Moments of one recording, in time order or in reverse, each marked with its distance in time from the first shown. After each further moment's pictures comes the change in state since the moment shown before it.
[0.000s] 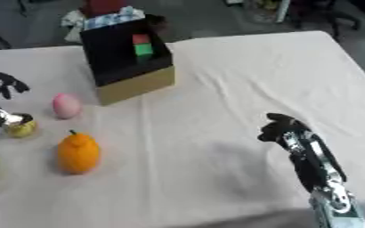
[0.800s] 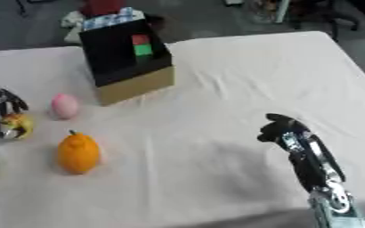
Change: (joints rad) left arm -0.025 -0.023 -0.010 0.123 -0.066 -0.062 -0.026; right arm 0.000 0.000 0.000 0.005 0.000 -0.001 0.001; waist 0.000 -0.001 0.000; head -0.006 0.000
